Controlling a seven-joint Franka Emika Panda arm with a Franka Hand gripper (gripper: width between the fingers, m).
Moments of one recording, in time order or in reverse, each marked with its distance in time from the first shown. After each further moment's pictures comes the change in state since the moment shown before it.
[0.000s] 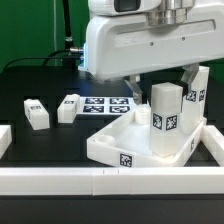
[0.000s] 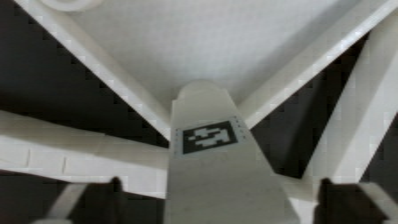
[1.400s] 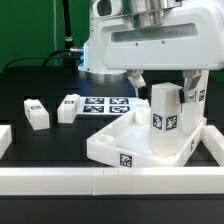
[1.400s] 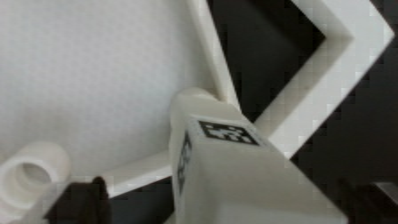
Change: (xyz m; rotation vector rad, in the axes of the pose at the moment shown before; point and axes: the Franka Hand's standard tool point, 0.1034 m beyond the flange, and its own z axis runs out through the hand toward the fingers) arm -0.001 -0.002 0.002 0.088 0.063 1.035
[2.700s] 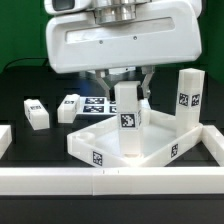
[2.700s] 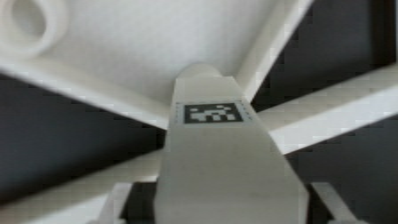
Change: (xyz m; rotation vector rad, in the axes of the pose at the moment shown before) arm 0.037 0.031 -0.010 -0.006 0.055 -0.328
